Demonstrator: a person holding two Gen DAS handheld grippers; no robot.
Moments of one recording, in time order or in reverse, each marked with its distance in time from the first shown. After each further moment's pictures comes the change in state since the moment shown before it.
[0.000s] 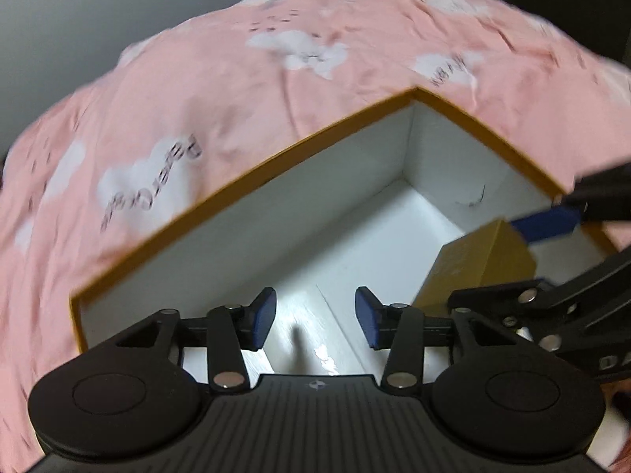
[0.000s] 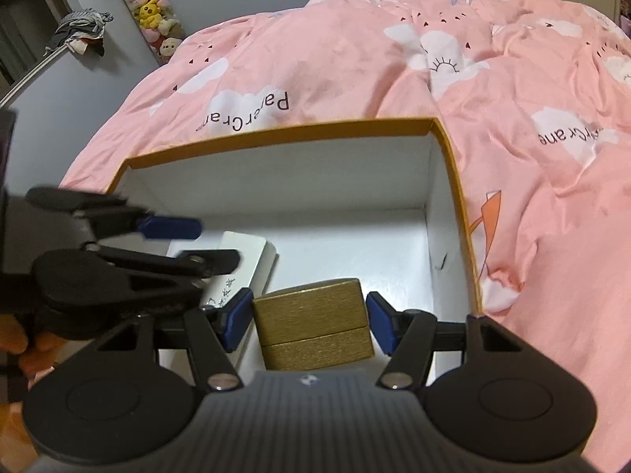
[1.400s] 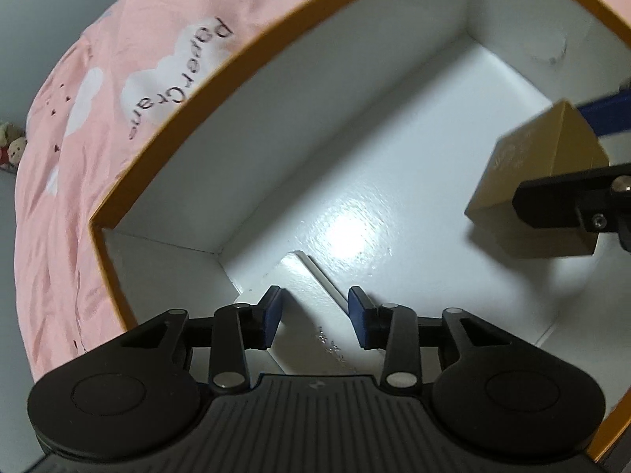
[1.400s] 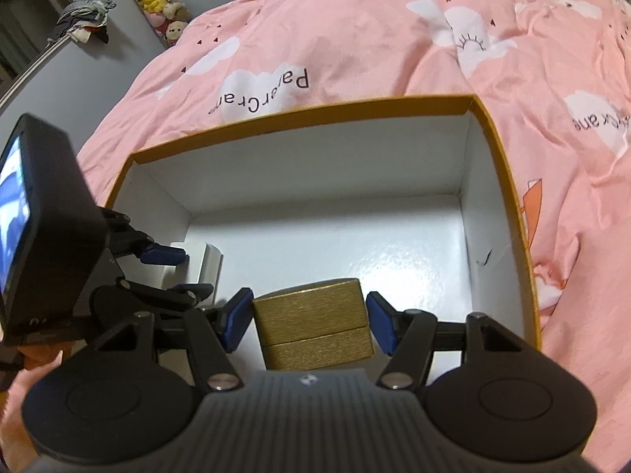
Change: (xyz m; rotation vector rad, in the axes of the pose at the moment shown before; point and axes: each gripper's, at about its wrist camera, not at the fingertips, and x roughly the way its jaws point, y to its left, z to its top) left arm 0.017 0.012 -0.035 0.036 0.323 0.148; right arm 0.028 0.014 0.009 0.052 0.071 0.059
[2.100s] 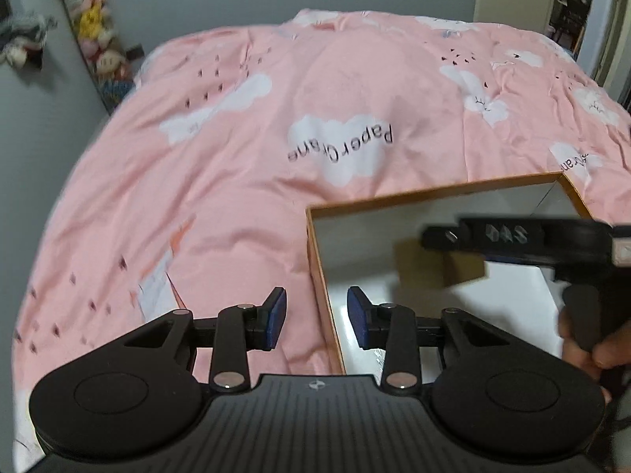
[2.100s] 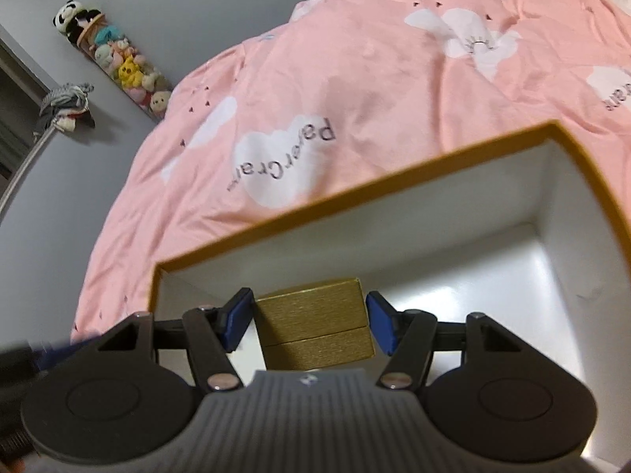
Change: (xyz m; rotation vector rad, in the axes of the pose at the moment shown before) left arm -0.073 0.105 -0.049 -0.555 -0.258 -0.060; right arm 0.037 0.047 0.042 0.229 -0.139 0.079
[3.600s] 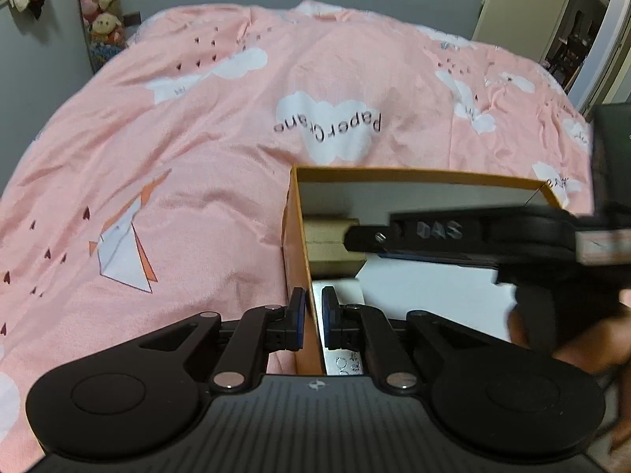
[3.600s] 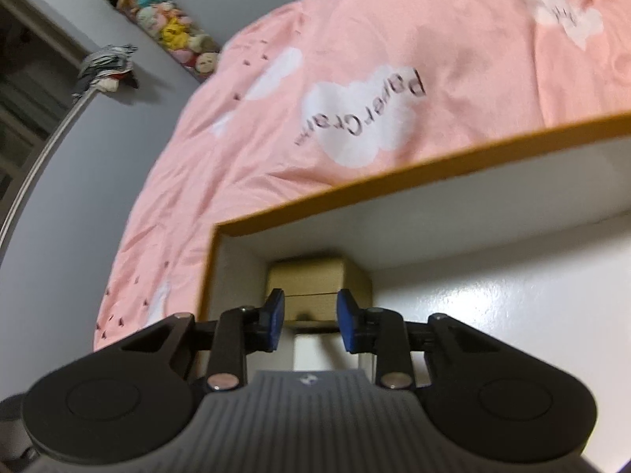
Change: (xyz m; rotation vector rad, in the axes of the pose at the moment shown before) left arm 0.001 0.011 -0.032 -0.120 -0.026 -0.102; right arm 0.023 0.033 -0.009 -0.117 0.102 0.137
